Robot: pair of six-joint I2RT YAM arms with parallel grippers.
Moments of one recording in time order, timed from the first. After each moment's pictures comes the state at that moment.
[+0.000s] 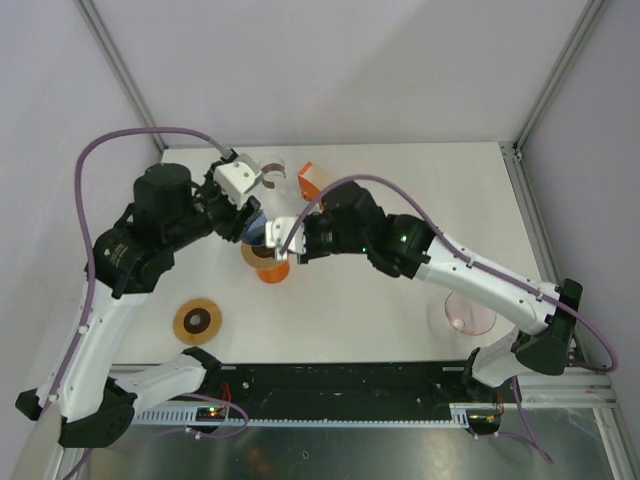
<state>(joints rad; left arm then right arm) -0.53 1.03 1.53 -0.92 0.12 0.38 1.10 1.49 1.56 -0.50 -0.13 -0.81</state>
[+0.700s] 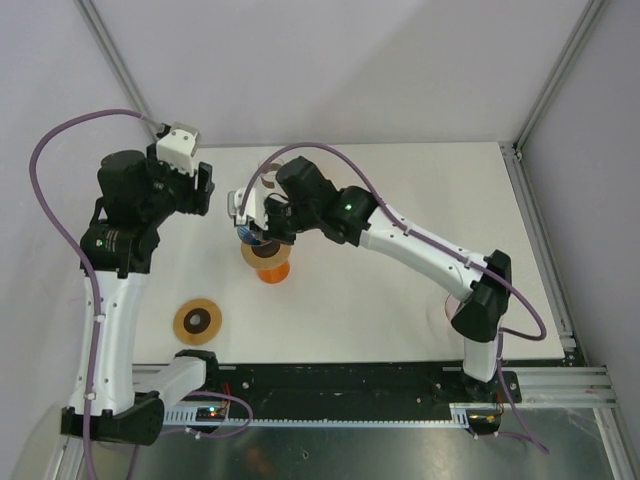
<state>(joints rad) -0.08 1.04 1.49 -0.78 0.15 0.28 1.01 1.86 1.96 -0.62 -0.39 -0.59</state>
